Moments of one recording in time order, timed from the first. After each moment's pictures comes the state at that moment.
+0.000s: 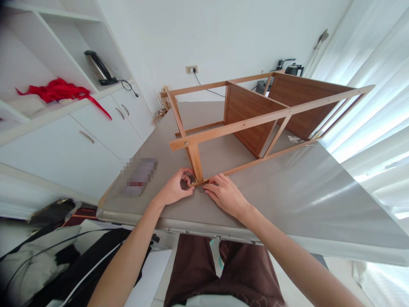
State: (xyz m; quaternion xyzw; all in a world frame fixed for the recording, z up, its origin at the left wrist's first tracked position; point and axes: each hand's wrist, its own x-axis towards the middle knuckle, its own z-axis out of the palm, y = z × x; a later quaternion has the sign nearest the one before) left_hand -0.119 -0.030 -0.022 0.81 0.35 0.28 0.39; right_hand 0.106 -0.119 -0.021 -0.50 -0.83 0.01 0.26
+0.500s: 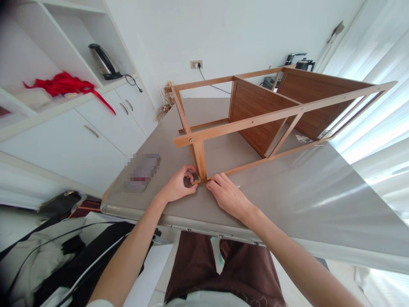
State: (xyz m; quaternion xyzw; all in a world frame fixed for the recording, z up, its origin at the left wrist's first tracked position) left_hand -0.119 -0.029 -0.025 0.80 0.35 0.27 0.40; right_hand 0.100 -0.120 -0.018 -0.47 -0.84 0.03 0.26
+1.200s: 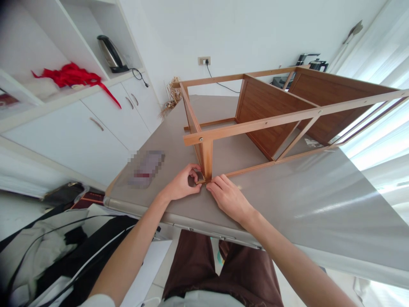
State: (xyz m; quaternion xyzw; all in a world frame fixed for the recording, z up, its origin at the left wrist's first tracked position) left_hand -0.119 -0.027 -0.029 0.79 0.34 0.29 0.42; right_hand 0.088 -0.114 -0.023 -0.45 -0.85 0.00 0.26
